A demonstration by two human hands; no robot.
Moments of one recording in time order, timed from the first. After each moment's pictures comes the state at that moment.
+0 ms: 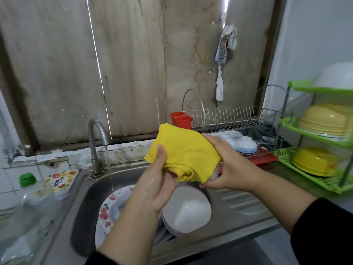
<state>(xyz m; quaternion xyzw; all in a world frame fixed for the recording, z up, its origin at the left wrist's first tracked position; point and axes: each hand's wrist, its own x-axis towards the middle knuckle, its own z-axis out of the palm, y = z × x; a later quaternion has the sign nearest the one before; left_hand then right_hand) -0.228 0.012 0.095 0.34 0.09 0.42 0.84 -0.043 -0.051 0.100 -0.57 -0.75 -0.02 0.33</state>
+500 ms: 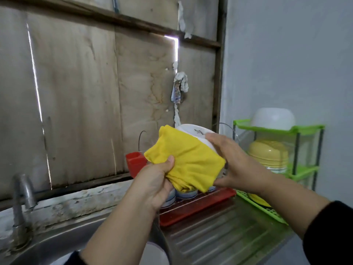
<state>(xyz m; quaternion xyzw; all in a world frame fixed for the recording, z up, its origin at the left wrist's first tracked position) -0.111 0.003 0.183 0.43 0.12 0.38 0.81 0.066 -0.099 0.189 -0.57 -0.71 -0.29 0.29</state>
